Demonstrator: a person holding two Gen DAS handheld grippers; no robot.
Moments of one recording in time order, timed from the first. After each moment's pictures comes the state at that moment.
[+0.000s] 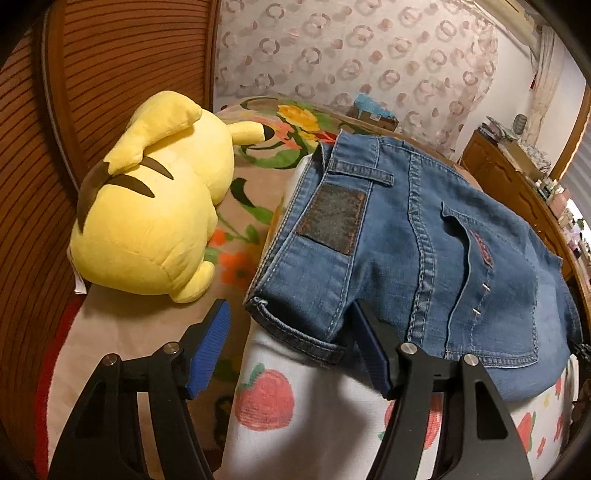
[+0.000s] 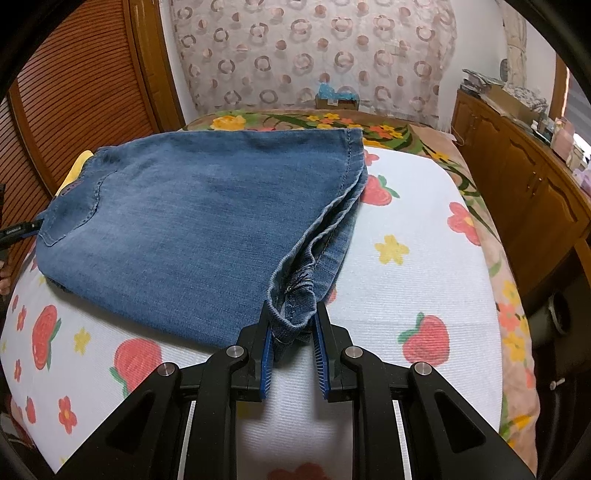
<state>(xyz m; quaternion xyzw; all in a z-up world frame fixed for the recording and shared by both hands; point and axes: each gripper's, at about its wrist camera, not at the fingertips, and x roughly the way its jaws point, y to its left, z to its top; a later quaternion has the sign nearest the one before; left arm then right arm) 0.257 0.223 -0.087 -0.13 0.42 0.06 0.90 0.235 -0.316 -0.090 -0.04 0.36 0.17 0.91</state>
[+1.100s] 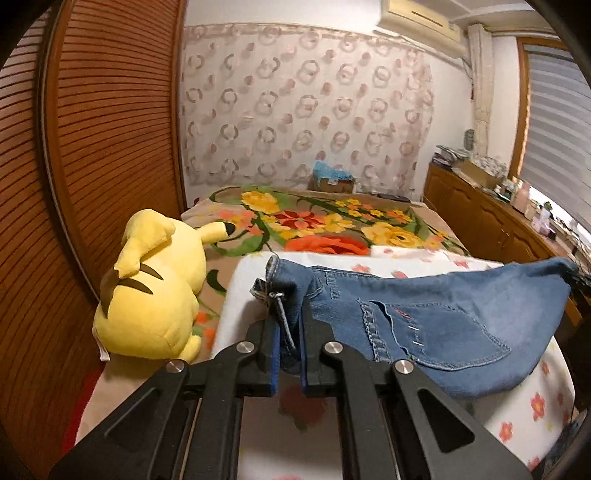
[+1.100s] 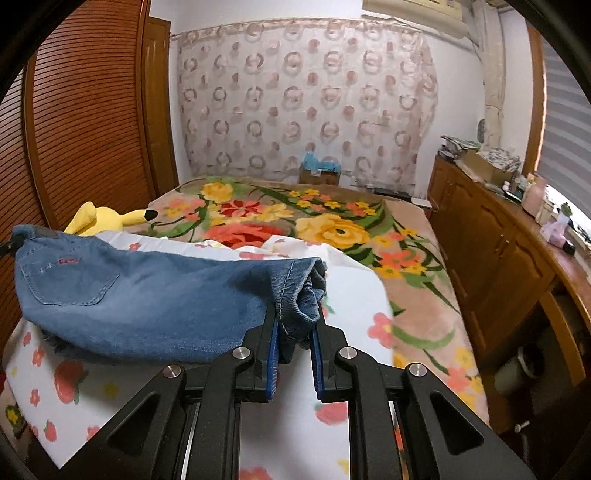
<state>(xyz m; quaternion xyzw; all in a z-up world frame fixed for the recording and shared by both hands) 0.177 0.148 0.022 -0.04 0.28 0.02 0.96 0.192 -0.351 -0.003 -0.06 0.24 0.14 0.96</state>
